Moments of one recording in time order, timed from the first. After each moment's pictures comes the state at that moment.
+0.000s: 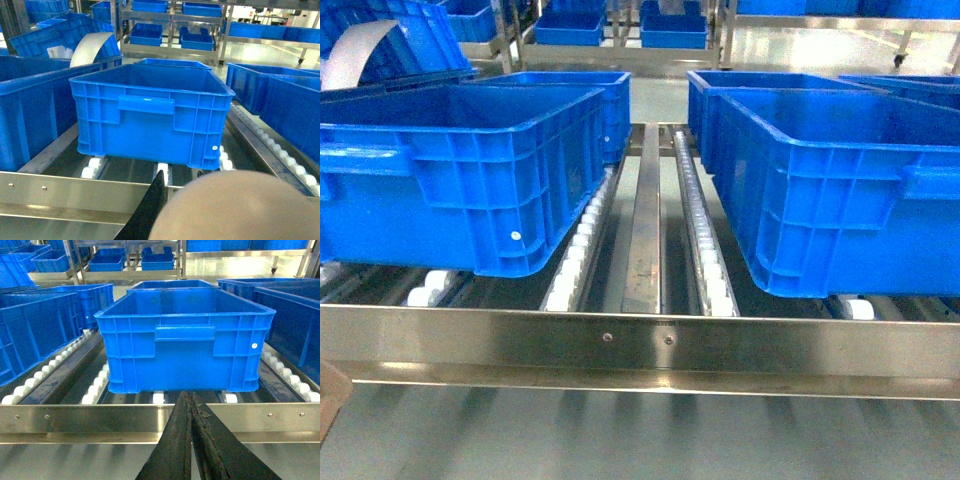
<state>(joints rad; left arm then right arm) 0.00 0.23 0.01 0.22 0.00 -0.02 0.00 0.00 0.01 -0.01 0.00 -0.01</state>
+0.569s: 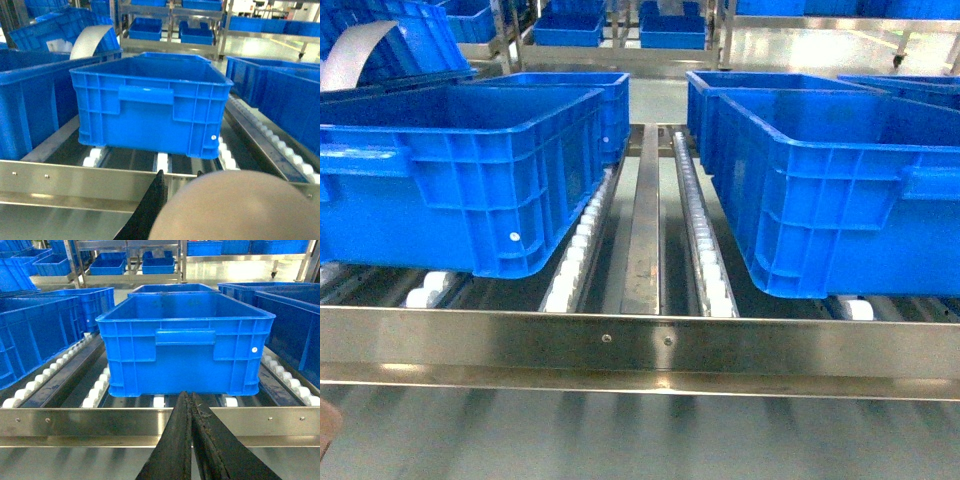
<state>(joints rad) 0.00 0.01 0.01 -0.01 0.00 -0.02 0.00 0.00 0.01 0.00 0.00 -0.01</state>
